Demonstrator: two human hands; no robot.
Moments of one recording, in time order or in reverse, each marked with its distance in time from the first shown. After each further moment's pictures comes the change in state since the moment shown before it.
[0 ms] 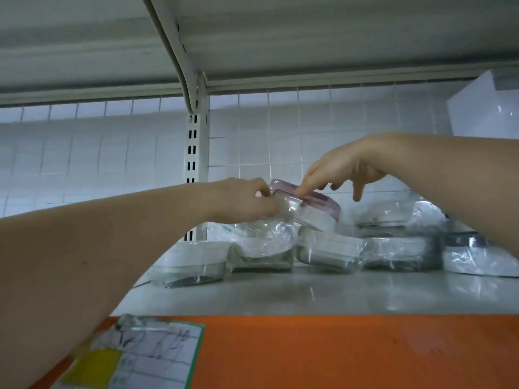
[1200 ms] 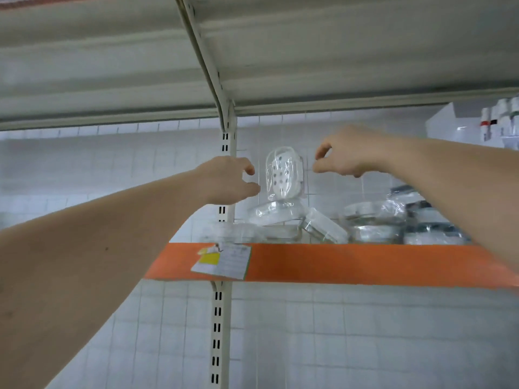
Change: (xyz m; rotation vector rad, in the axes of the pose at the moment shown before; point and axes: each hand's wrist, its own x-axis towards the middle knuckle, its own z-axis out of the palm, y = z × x) left_hand -0.119 0.016 -0.045 0.012 0.265 -0.119; right_hand -0.145 -0.034 -0.003 -0.224 0.457 -0.184
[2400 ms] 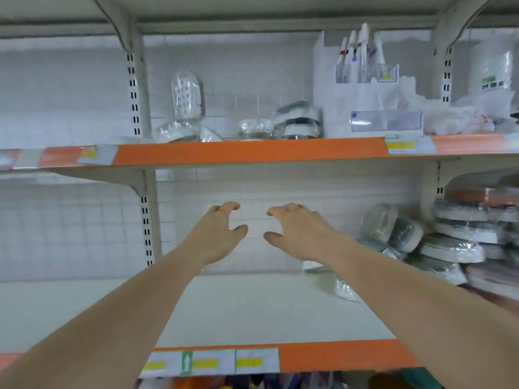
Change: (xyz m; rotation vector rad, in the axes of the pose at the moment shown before) left_hand -0.177 0.197 0.141 -0.405 -0.205 -0.112; right_hand -0.249 0.140 0.087 0.007 -0.330 -0.020
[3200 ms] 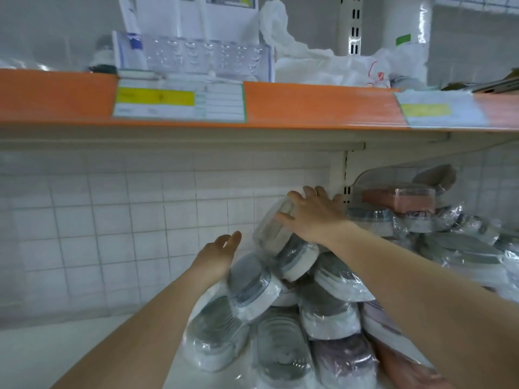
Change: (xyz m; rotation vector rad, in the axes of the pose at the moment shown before) left_hand 0.186 0.174 0.303 -0.407 -0.232 -0.226; right_hand 0.064 0.381 0.029 -0.265 -0.033 0.342
